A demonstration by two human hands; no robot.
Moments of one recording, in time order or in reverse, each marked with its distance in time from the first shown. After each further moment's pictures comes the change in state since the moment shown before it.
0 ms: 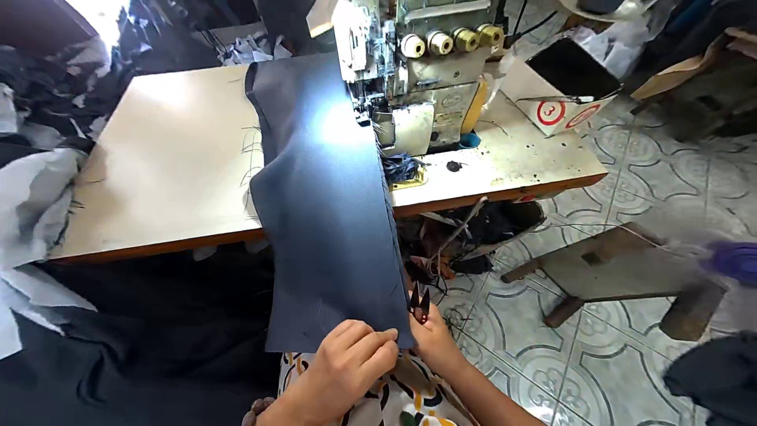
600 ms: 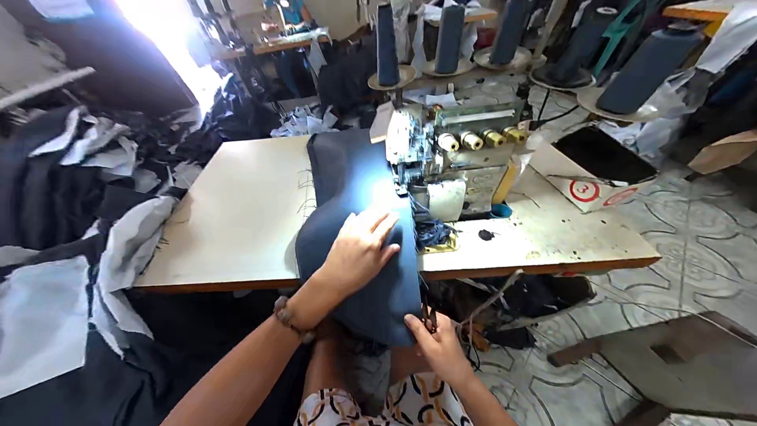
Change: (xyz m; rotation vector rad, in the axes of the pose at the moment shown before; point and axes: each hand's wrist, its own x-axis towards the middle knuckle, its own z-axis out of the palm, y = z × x) left_hand 0.139 -0.164 -0.032 0.274 -0.162 -0.258; right_hand 0.093 -0.016 0.009 -0.281 0.008 -0.239
